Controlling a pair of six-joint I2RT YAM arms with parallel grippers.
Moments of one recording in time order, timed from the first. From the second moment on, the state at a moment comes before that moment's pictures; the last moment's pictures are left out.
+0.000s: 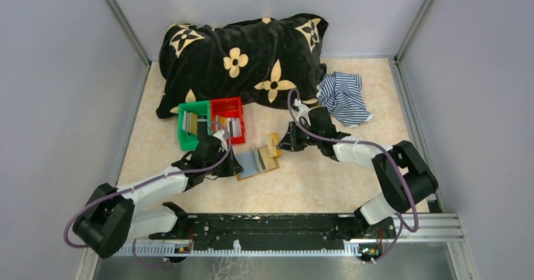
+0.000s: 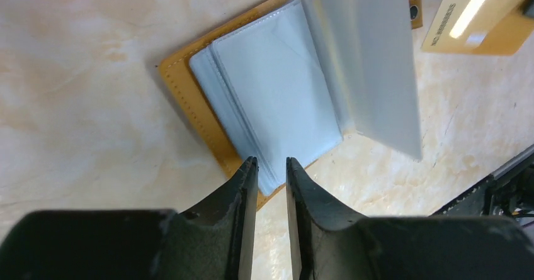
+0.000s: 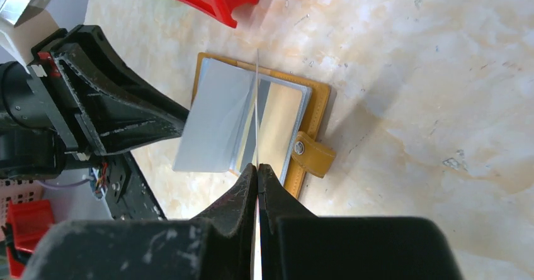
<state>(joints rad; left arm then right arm) -0.60 1.18 0.38 0.03 0.15 -0.66 0.54 1.53 0.68 0.25 -0.55 0.48</state>
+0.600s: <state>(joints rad) -0.59 0.94 0.55 0.05 0.15 -0.56 0.53 1.49 0.76 0.40 -0.75 0.66</state>
